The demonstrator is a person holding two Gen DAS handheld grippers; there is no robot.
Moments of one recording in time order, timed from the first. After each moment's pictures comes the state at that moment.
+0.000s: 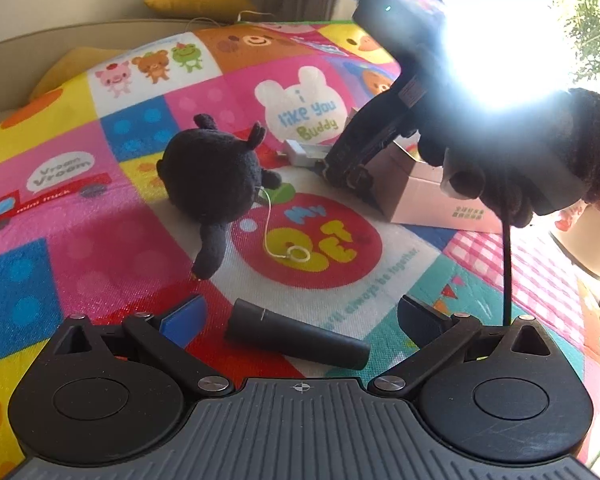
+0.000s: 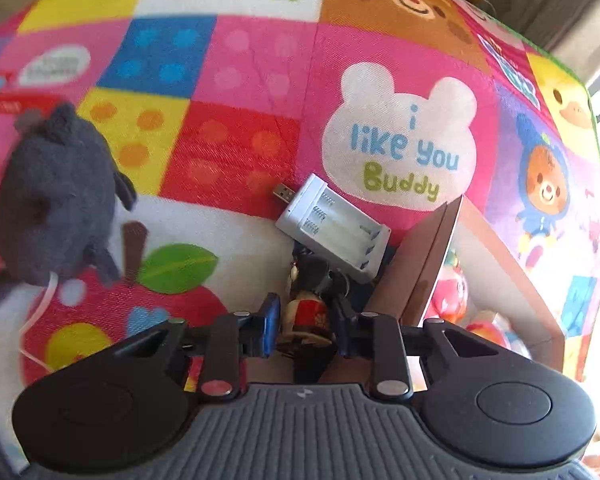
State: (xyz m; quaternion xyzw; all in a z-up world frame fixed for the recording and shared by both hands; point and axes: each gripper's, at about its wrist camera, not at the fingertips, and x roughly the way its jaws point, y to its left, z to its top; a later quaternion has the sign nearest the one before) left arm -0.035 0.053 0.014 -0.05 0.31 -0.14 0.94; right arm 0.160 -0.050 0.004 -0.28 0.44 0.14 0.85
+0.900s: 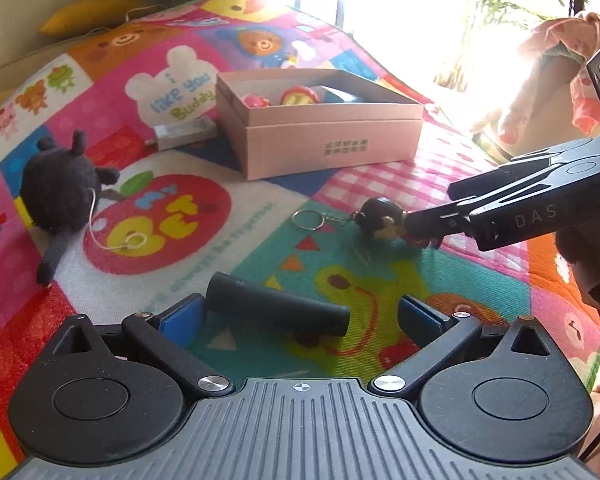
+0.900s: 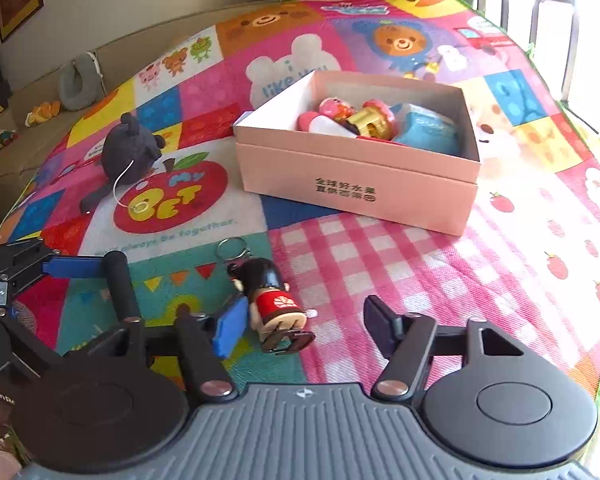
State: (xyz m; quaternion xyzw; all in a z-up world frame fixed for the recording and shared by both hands) left arm -0.057 -0.052 0.008 0.07 0.33 -0.22 0.92; right arm -0.041 -0.237 -0.003 -0.02 0.37 0.14 0.92
